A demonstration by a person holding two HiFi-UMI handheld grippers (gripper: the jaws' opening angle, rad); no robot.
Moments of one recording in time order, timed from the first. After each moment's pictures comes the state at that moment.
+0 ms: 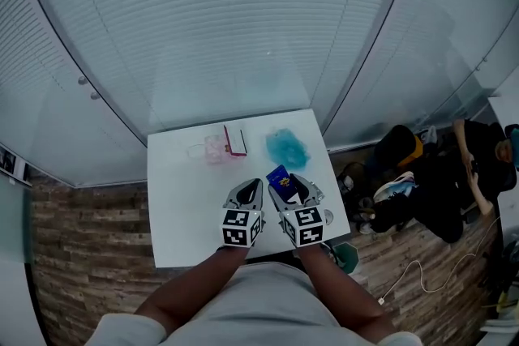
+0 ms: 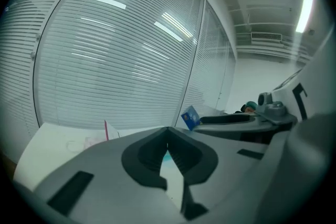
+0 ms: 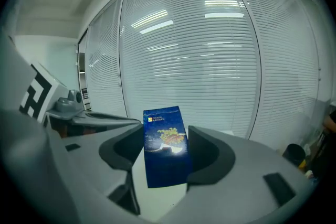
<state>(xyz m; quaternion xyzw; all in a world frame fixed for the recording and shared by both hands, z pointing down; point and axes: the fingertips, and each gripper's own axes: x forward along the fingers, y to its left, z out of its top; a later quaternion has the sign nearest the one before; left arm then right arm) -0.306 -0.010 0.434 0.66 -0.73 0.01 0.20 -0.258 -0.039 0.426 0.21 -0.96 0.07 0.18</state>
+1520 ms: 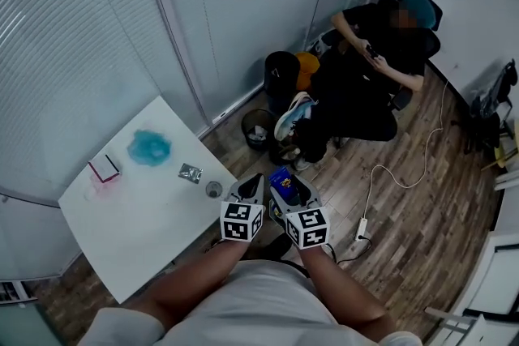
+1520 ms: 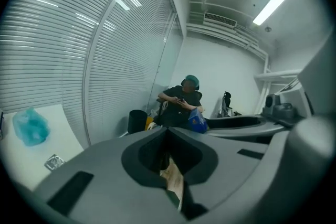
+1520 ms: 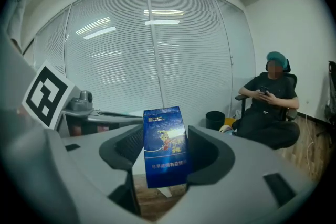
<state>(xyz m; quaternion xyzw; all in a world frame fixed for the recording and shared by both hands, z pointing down) 0.140 -0.116 0.480 0.84 -0.49 0.11 0.22 0.194 -0.097 0.470 0.47 -0.85 0.18 0.15</state>
